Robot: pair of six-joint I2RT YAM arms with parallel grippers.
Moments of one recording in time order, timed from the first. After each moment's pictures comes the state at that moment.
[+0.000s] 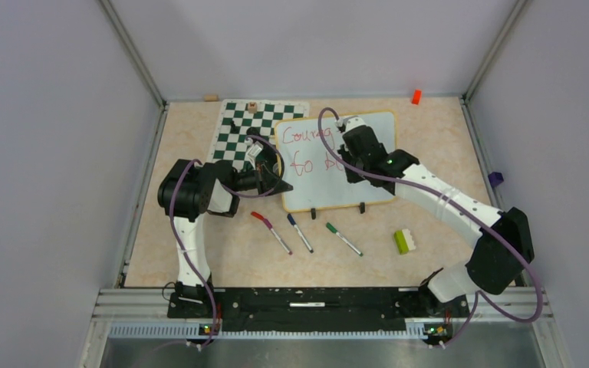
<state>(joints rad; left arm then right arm) -0.17 2.13 0.73 1.51 1.24 -0.81 0.66 1.45 1.22 -0.56 0.27 0.20</state>
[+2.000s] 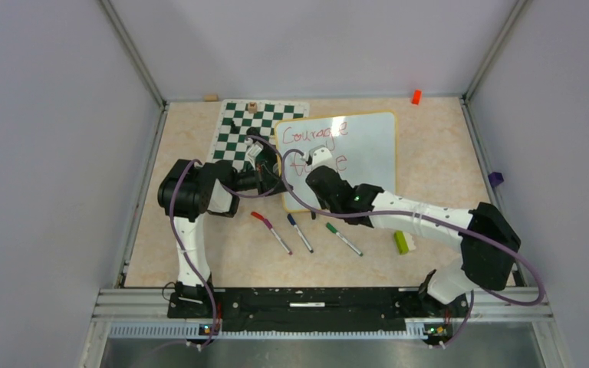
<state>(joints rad) -0.17 2.13 0.73 1.52 1.24 -0.81 0.98 1.50 1.06 -0.32 0.55 0.26</state>
